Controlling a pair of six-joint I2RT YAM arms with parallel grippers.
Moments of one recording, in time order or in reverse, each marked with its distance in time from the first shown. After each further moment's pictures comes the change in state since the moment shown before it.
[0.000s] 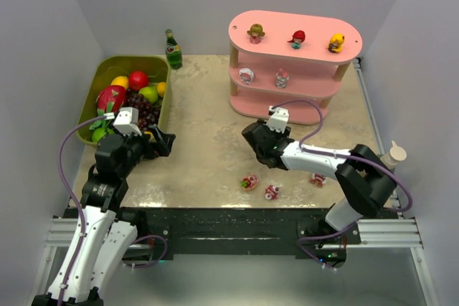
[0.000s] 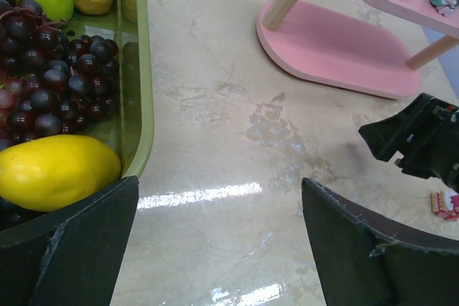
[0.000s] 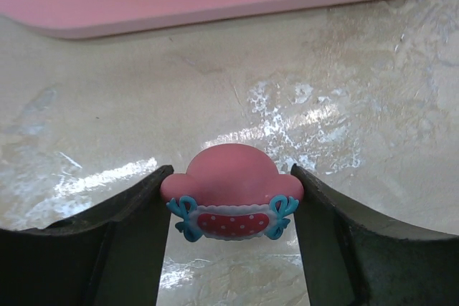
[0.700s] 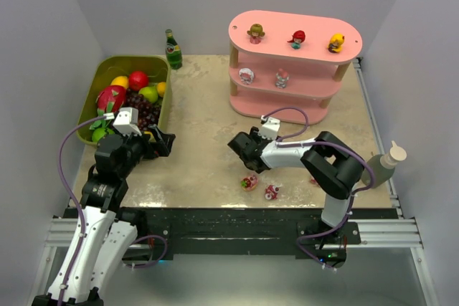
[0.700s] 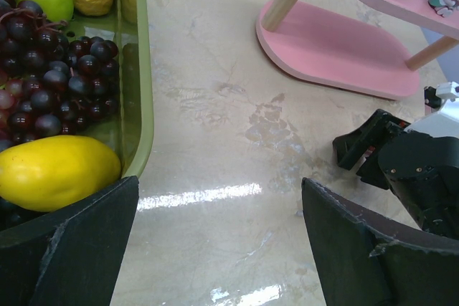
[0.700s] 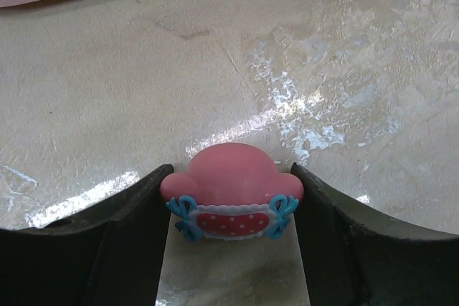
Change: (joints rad) left arm 0.000 -0.003 0.000 0.000 0.000 0.000; right arm 0.053 0.232 0.090 -0.088 0.100 0.248
